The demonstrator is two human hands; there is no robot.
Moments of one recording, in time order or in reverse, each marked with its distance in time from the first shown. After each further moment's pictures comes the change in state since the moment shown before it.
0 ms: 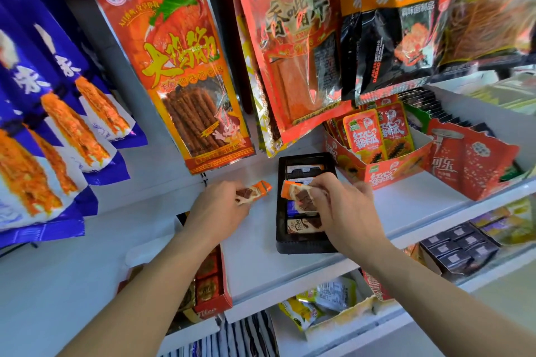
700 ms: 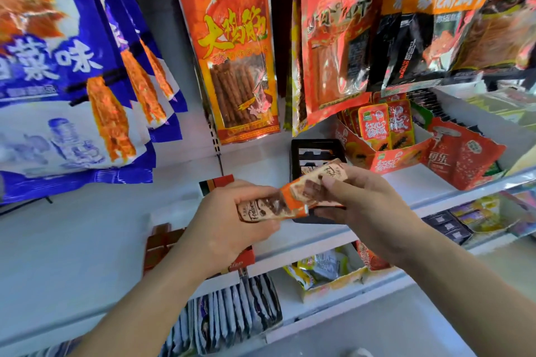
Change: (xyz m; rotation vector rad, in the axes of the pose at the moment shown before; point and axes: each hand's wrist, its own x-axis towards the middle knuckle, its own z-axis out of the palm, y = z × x) left_hand -0.115 0.000 -0.059 -0.723 -0.049 0.125; right_hand -0.033 -0.080 -0.062 1.182 -0.385 0.391
